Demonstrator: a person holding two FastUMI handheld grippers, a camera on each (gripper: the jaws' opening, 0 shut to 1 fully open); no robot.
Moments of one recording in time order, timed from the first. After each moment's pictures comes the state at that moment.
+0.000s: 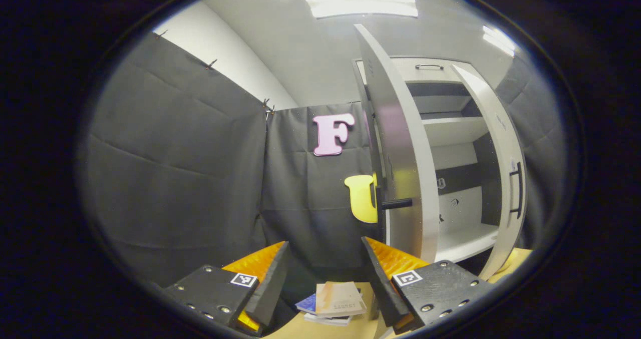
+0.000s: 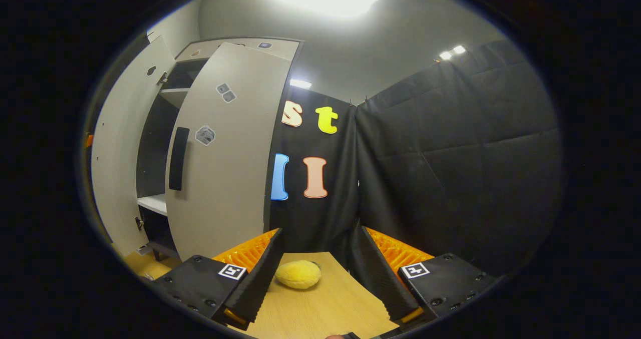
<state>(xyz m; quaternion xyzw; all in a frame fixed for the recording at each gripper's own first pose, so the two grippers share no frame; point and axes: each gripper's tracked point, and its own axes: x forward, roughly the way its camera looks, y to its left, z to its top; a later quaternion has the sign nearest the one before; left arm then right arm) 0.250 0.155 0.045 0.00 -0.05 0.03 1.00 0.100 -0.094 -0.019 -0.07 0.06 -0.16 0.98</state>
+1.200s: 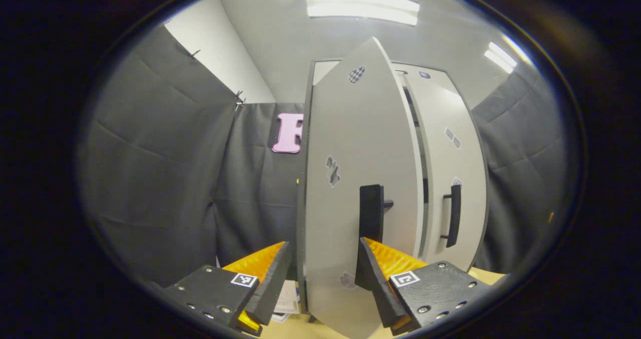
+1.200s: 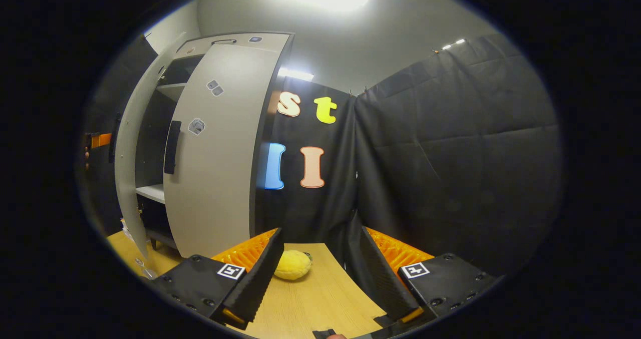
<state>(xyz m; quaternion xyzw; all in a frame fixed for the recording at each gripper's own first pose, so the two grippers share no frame) 0.250 -0.014 0.052 -0.06 -0.05 -0.06 0.99 0.082 -0.140 -0.034 -0.08 0.08 -0.14 0.98</state>
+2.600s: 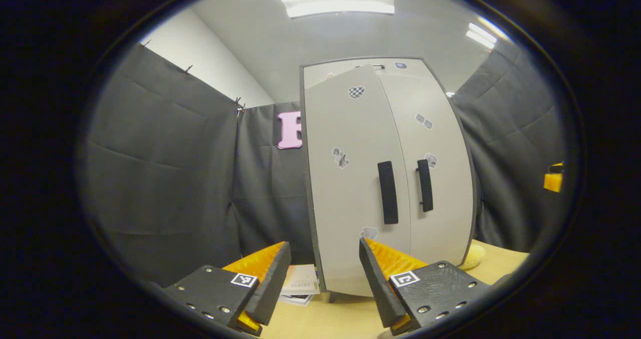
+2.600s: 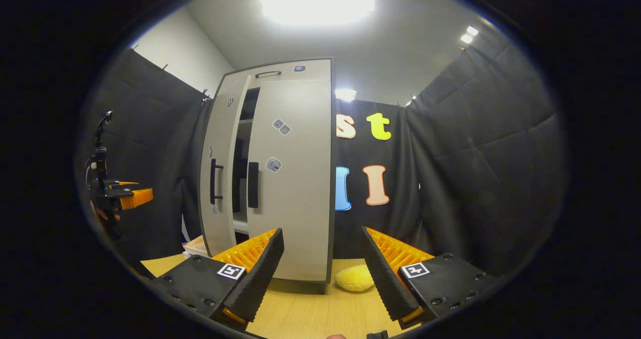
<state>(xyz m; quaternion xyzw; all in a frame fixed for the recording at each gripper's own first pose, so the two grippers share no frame) 0.131 0.018 0.030 0.01 -0.02 -0.04 1.00 0.064 -0.023 0.015 -0.01 0.02 0.04 1.00</state>
